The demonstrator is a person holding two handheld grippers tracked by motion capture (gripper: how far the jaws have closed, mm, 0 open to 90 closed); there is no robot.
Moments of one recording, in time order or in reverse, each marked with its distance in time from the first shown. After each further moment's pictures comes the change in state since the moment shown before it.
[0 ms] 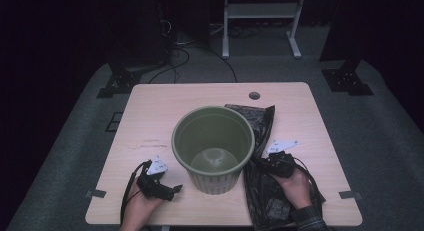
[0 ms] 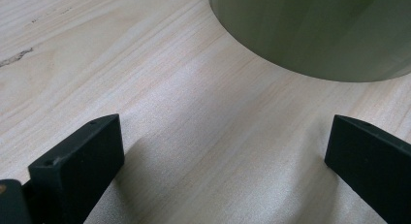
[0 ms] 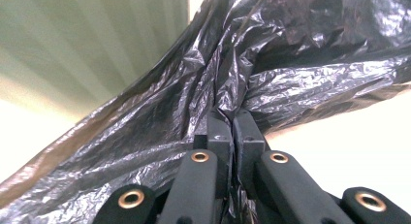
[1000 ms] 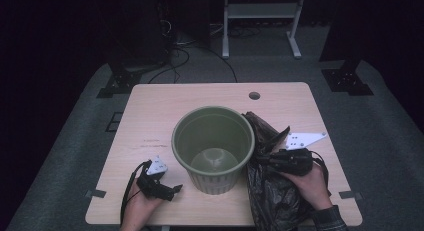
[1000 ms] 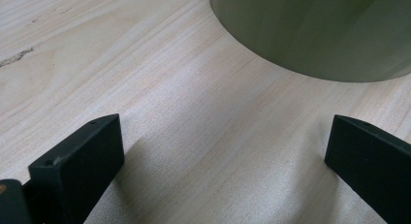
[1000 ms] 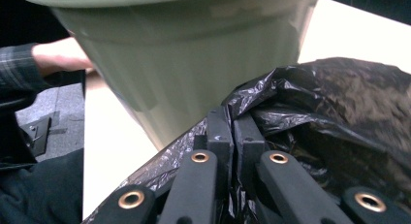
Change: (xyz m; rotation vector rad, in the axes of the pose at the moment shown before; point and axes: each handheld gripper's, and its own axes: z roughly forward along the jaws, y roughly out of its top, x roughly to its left) left arm 0.000 0.000 0.000 -0.001 0.000 -0.002; right arm 0.018 0.040 -0.082 -0.234 0.286 -0.133
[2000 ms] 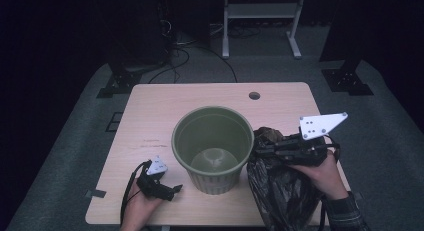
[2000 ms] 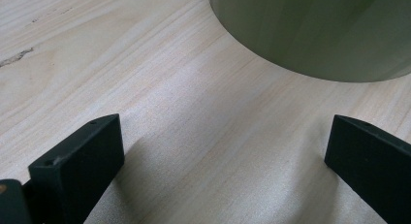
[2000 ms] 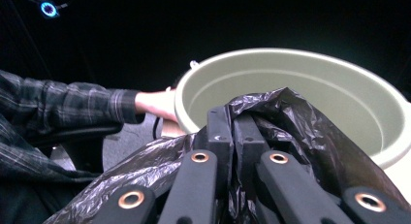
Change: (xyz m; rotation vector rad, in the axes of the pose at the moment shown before) left arm 0.000 0.000 0.000 0.001 0.000 0.003; right arm 0.024 0.076 -0.040 -0.134 0.252 -0.163
